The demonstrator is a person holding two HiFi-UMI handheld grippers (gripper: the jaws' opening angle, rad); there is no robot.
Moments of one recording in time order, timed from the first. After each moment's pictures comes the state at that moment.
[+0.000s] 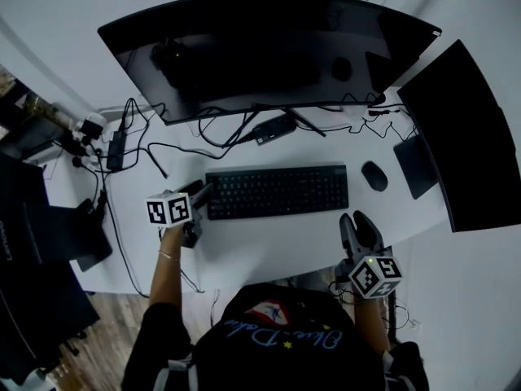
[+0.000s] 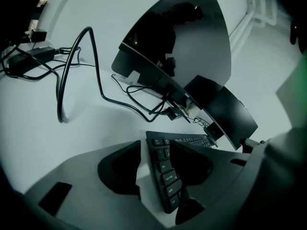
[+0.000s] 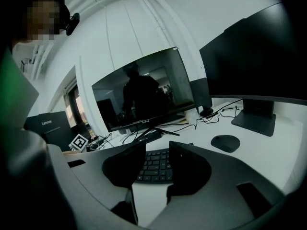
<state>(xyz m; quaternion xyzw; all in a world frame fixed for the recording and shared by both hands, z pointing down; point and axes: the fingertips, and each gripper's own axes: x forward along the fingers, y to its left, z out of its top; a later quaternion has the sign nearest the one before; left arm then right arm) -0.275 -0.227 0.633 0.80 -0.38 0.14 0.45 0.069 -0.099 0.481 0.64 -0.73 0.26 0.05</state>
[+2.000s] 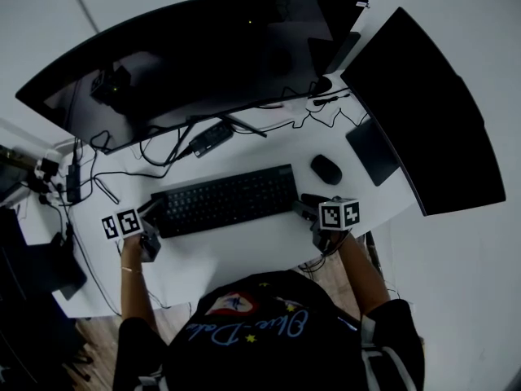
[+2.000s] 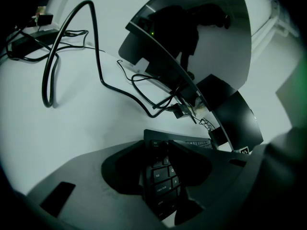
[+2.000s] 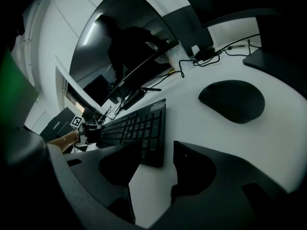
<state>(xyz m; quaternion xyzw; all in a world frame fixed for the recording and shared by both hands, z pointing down) -0.259 -0.236 0.645 0.75 -0.39 0.16 0.52 0.137 -0.139 0.635 0.47 -0.72 0.48 0.16</state>
